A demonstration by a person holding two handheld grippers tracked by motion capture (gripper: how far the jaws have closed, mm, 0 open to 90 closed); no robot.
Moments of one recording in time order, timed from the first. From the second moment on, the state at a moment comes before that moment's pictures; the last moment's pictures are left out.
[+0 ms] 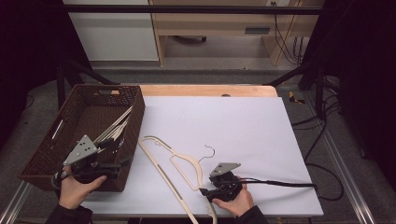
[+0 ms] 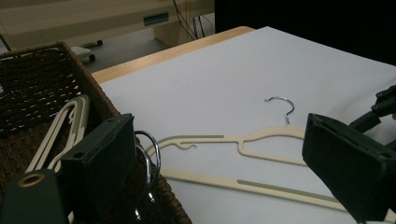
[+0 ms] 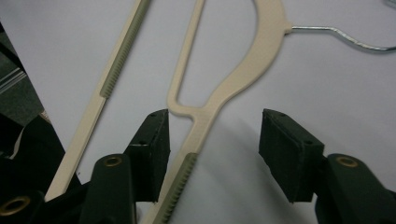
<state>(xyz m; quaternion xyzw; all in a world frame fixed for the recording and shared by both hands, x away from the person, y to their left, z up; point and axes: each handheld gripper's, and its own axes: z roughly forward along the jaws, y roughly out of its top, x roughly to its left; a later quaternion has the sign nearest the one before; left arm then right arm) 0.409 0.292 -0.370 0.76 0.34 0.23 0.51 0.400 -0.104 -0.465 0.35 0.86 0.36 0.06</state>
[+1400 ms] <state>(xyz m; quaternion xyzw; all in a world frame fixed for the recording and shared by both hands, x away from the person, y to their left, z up) 0.408 0.295 -0.371 0.75 0.35 0.23 0.51 0.410 -0.123 -0.460 0.42 0.85 0.30 0.09</state>
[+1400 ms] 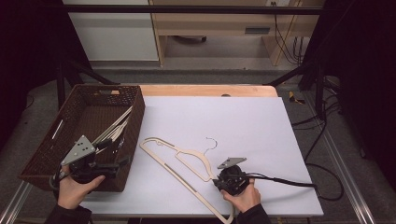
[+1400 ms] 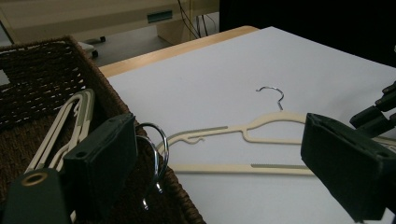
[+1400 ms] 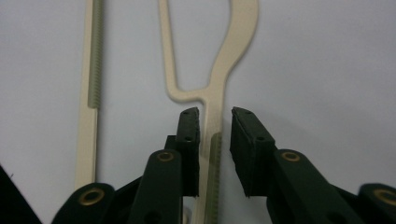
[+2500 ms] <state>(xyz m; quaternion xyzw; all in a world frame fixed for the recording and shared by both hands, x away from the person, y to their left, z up) 0.434 0.195 -0.362 0.82 0.26 0.18 0.47 0.400 -0.133 -0.443 0.43 0.84 0.30 0.11</state>
